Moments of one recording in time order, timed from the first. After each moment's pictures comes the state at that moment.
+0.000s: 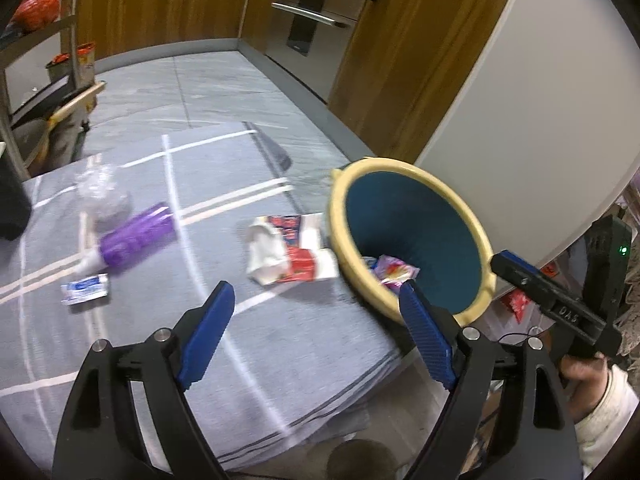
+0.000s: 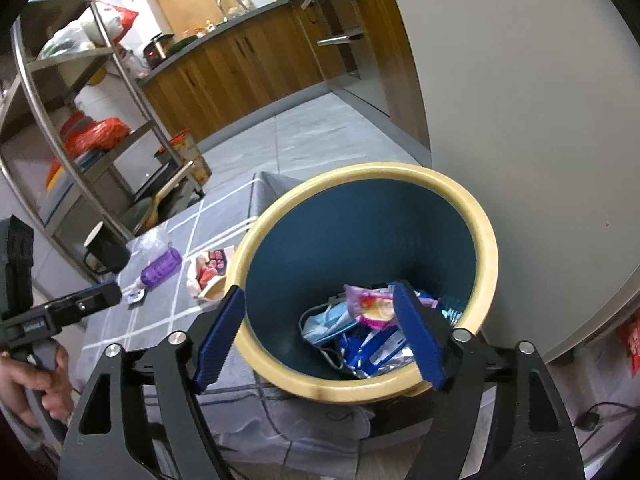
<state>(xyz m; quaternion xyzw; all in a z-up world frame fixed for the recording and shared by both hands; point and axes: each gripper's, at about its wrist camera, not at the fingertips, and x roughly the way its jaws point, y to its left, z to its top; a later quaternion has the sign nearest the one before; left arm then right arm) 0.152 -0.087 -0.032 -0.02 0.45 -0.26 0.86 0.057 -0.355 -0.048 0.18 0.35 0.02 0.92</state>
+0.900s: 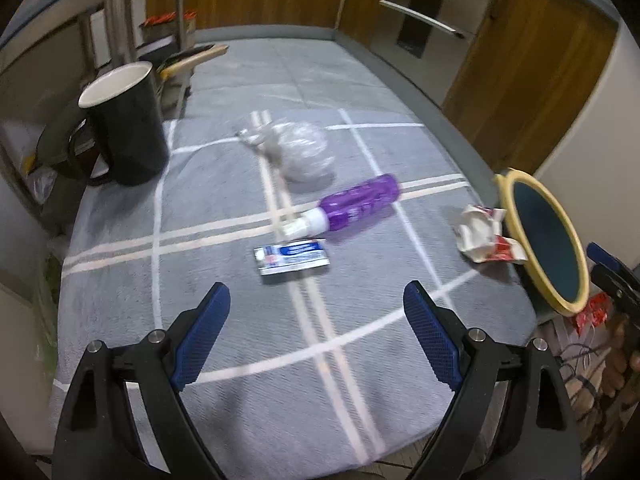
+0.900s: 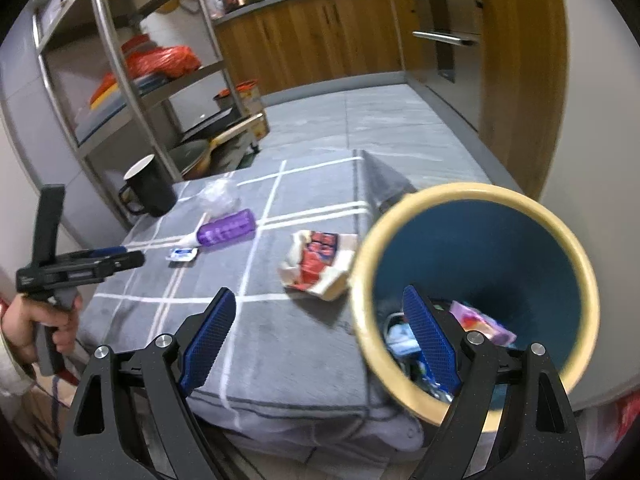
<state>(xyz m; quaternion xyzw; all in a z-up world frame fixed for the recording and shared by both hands) 0.189 0.077 -0.070 -0.03 0.48 -0.12 0.87 0.102 -0.235 -0.030 0.07 0.38 0.12 0.91</state>
